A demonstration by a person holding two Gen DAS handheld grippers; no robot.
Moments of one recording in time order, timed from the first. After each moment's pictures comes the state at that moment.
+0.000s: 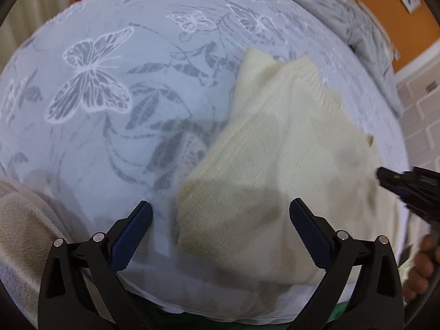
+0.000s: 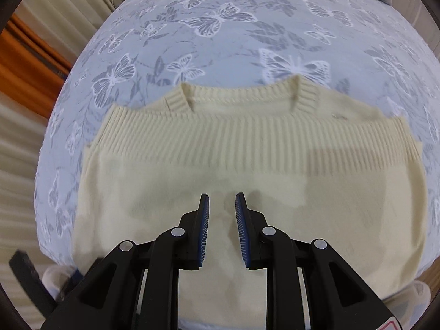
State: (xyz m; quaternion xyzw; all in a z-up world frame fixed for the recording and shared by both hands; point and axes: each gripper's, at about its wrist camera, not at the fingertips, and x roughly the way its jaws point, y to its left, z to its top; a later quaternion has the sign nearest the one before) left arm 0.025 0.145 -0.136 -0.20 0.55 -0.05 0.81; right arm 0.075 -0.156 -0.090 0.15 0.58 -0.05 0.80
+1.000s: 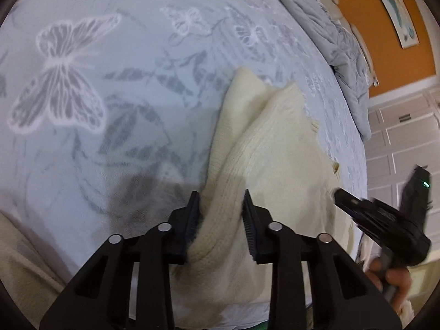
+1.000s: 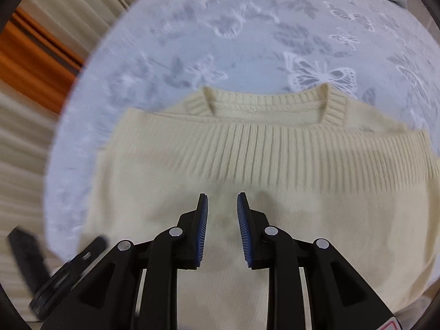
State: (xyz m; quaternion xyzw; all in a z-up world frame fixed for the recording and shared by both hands) left arm 0.051 0.160 -0.134 -0.30 0.55 -0.11 0.78; right arm 0.071 -0.157 -0.087 0.17 0.57 0.00 0.81
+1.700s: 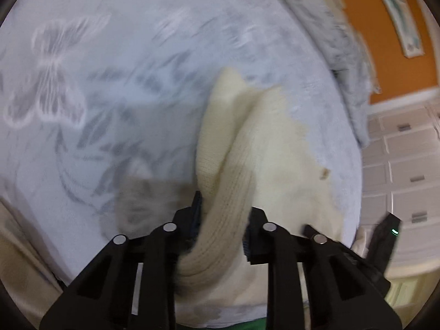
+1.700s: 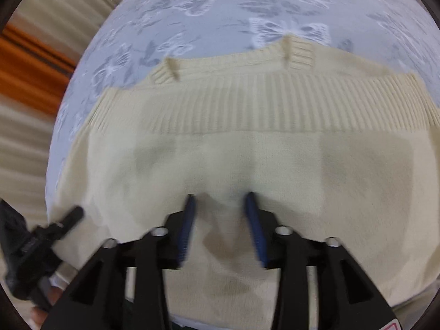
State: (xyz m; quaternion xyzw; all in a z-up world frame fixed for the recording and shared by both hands) left arm 0.059 0.135 -0.107 -0.31 0.54 -0.12 0.77; right arm 0.050 -0.181 -0.124 0.19 0.59 0.00 0.78
